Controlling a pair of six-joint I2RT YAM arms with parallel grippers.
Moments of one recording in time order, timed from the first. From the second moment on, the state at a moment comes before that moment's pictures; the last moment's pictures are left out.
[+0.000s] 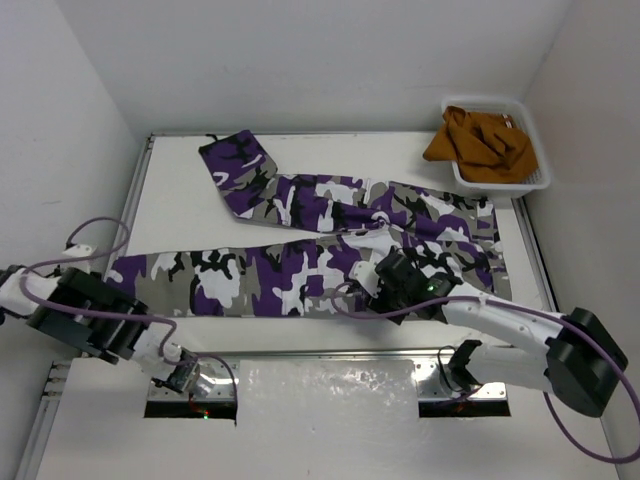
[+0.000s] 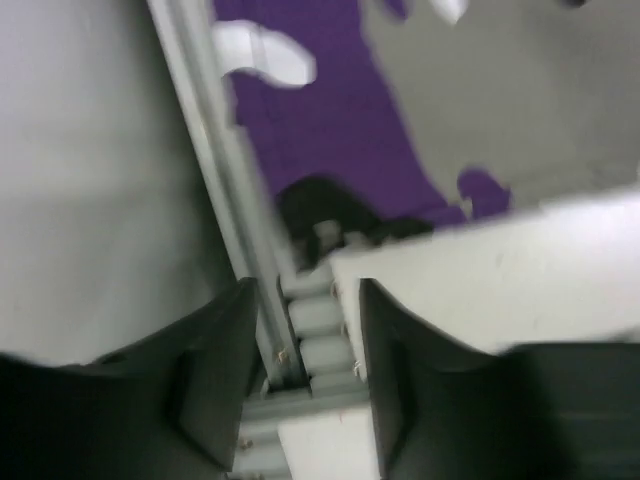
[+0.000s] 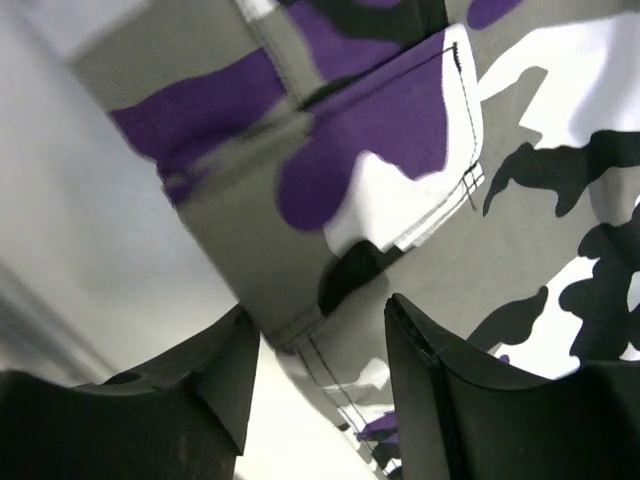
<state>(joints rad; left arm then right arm) 1.19 1.46 0.98 -0.88 0.61 1.35 0.80 1.17 0.51 -0.43 0.10 -0.35</state>
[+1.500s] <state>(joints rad) 0.13 2.37 2.01 -0.51 0.22 0.21 -0.27 1.62 1.00 -0.40 0.02 0.41</state>
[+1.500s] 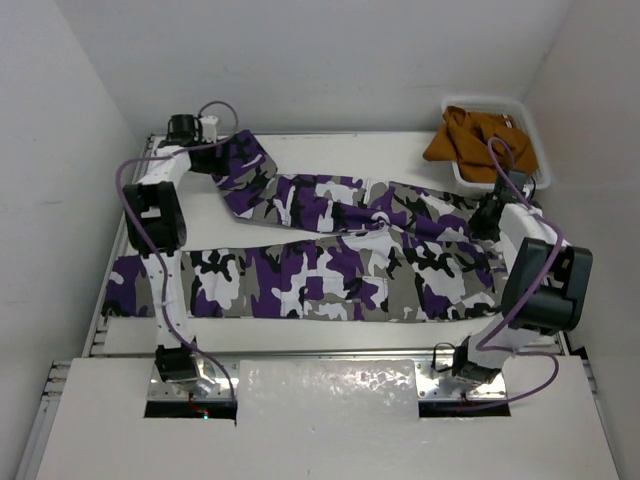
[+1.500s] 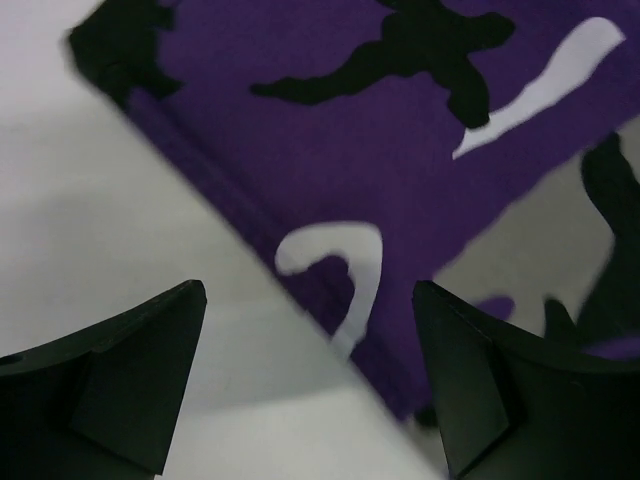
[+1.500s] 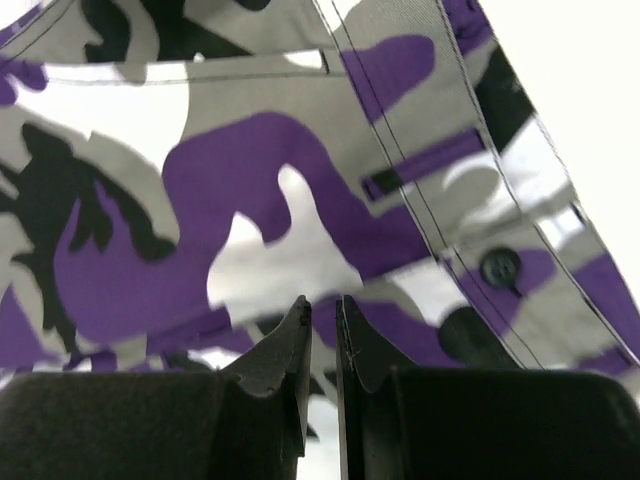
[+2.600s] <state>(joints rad) 0.28 2.14 1.87 -0.80 -0.05 0.36 -0.37 1.74 1.01 -0.47 0.12 0.43</state>
